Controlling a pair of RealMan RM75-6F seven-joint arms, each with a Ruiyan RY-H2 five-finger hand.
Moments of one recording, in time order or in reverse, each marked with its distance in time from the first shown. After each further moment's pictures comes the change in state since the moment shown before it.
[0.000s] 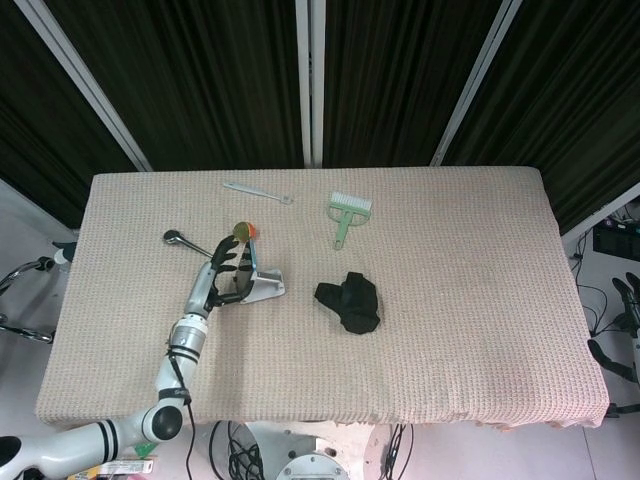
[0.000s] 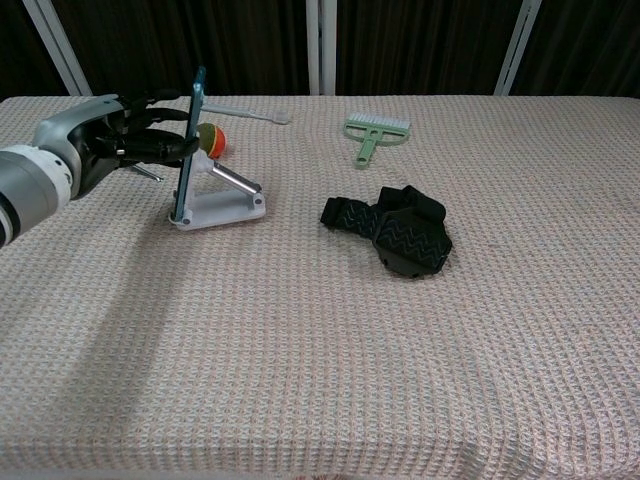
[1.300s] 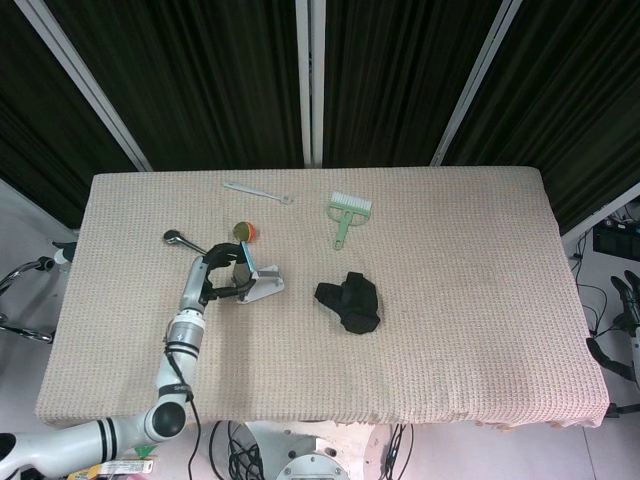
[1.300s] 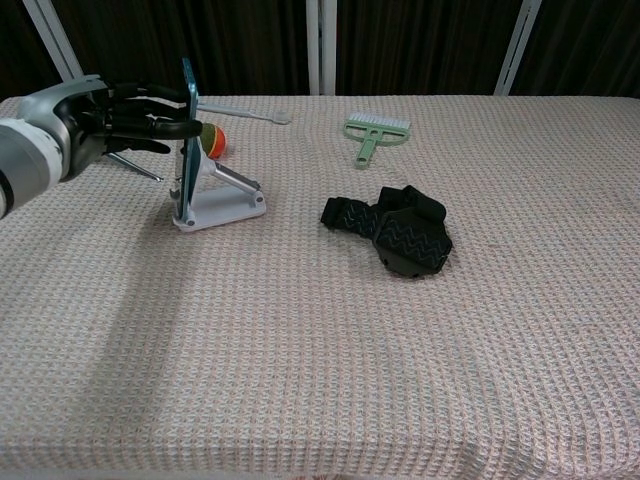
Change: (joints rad) left arm -0.018 0.019 -0.051 -0.109 -0.156 0.078 0.096; right arm 0.004 0.003 0.001 -0.017 -0.008 0.010 -0.019
